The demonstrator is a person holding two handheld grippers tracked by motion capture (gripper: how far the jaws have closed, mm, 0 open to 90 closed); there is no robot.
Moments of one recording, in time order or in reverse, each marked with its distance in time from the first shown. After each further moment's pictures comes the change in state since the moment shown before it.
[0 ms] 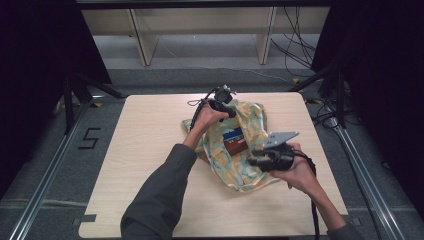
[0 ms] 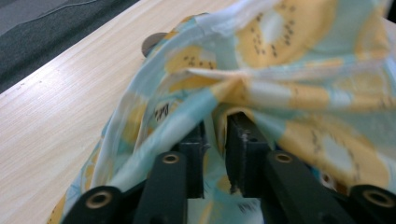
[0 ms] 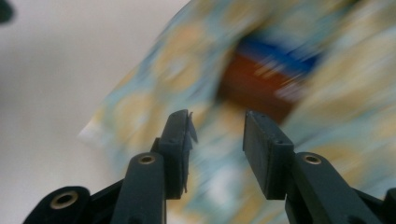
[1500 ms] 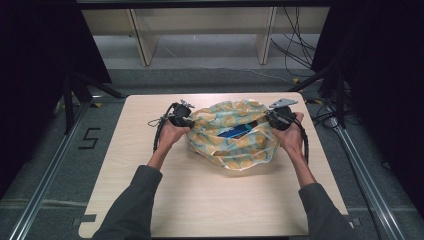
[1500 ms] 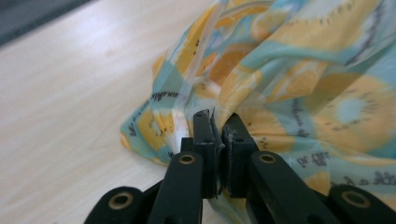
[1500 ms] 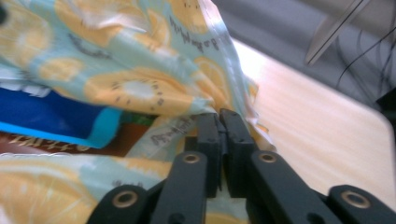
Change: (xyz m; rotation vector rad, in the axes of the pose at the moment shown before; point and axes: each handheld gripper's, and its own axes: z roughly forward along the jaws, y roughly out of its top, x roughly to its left) left arm 0.059 -0.113 -0.042 0.040 0.237 -0.177; right arm -0.120 0.013 0.057 0.031 -0.425 0.131
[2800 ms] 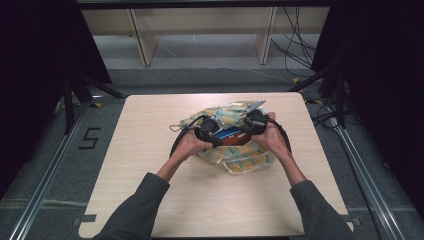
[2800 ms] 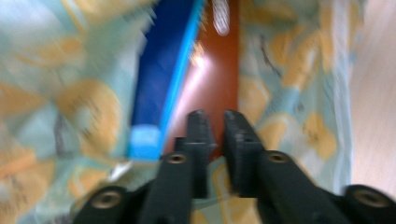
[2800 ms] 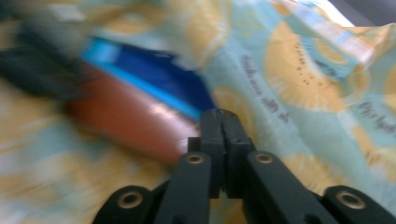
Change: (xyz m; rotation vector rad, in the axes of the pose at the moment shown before) left arm -0.099 0.003 -0.018 0.097 -0.311 0.279; right arm 0.067 0.035 0.020 0.163 0.239 -0.192
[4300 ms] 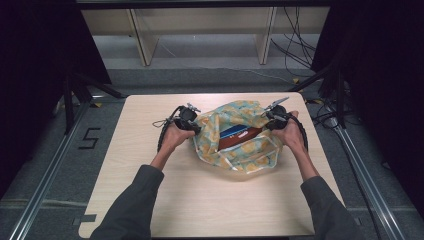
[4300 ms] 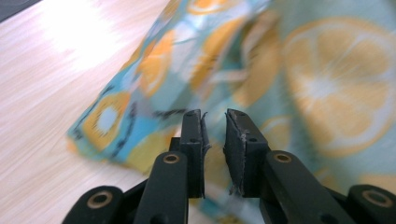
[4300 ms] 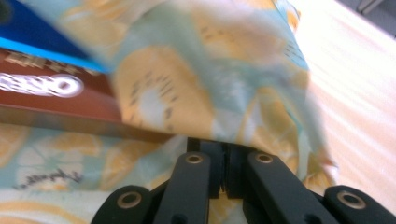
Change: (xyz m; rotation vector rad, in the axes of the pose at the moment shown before) left arm 0.077 -0.026 -0.013 -0.097 0.249 -0.242; right arm -0.068 -0.052 -0.005 0.077 -0.109 0.161
